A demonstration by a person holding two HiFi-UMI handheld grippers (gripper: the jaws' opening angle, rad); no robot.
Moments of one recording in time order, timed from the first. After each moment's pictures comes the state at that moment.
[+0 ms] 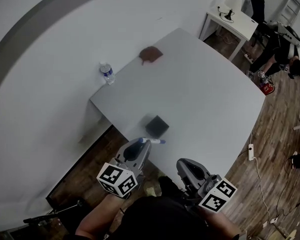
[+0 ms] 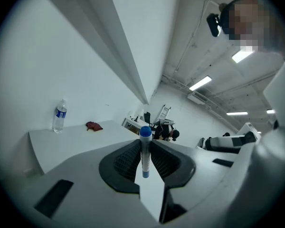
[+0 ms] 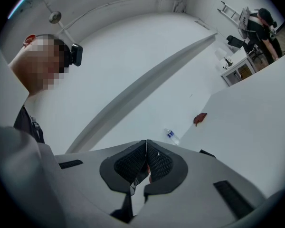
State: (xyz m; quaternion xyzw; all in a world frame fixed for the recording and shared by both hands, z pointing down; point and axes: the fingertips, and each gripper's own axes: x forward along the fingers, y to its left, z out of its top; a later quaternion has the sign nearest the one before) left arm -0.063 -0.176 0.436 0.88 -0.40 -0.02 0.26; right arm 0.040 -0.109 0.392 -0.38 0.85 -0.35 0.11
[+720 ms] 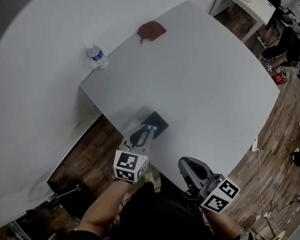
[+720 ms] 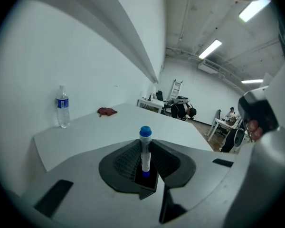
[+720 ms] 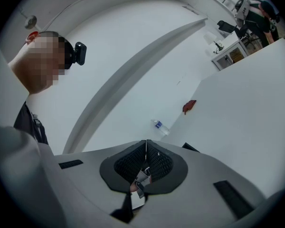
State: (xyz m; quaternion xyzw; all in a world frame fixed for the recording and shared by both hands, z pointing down) left arm -0.031 -0.247 0.569 0.85 -0.45 0.15 0.23; right arm 0.067 -0.162 0.457 -0.38 0.82 -0.43 0.07
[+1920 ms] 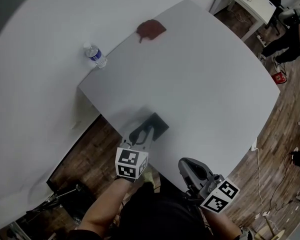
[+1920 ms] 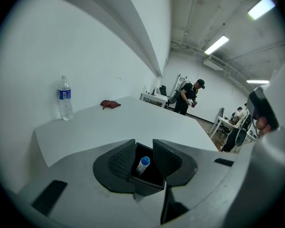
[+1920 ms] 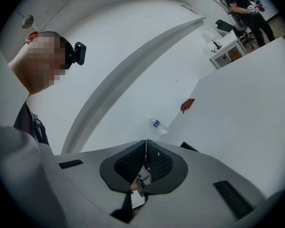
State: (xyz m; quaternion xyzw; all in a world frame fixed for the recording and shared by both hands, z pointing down) left arm -0.035 -0.256 0.599 0.83 -0.46 0.18 0.26; right arm 0.066 -0.167 0.469 -0.38 0.81 -0.43 0.06
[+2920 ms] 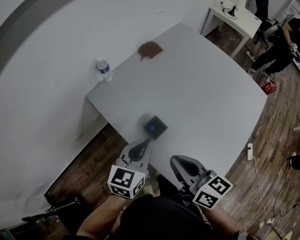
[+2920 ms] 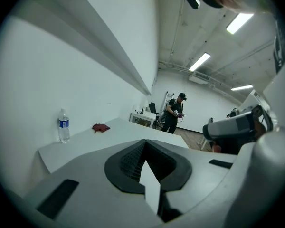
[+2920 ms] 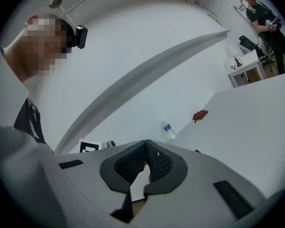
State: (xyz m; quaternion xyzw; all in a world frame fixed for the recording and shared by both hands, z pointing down) left arm -0.040 -0.190 0.469 0.88 -0.43 0.09 0.19; right arm 0.030 -0.136 0.425 -0.37 0.87 -0.33 0.04
